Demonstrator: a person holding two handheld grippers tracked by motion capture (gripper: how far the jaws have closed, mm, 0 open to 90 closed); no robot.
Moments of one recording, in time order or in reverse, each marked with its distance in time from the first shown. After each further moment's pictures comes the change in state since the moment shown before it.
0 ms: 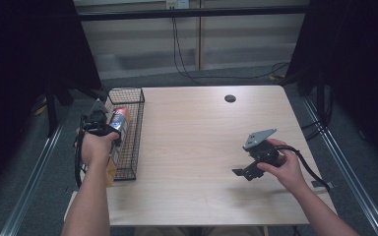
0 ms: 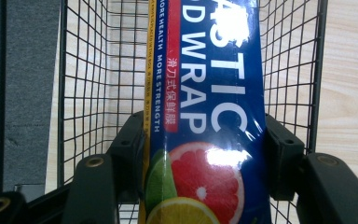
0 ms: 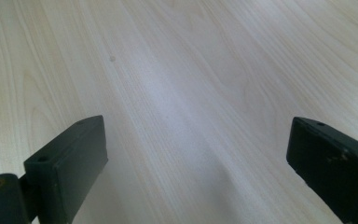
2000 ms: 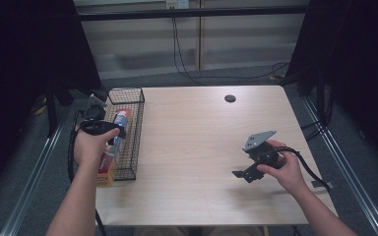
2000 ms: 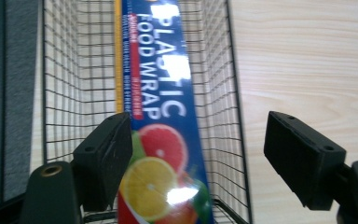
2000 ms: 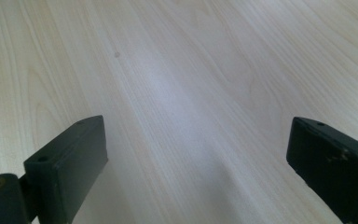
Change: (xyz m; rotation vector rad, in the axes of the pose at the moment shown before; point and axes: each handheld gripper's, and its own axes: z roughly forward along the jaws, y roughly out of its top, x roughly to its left) left arm -0.006 -0.011 -0.038 -0.148 -0.137 0.120; right arm 0.004 -0.002 0.000 0.005 0.007 -0.015
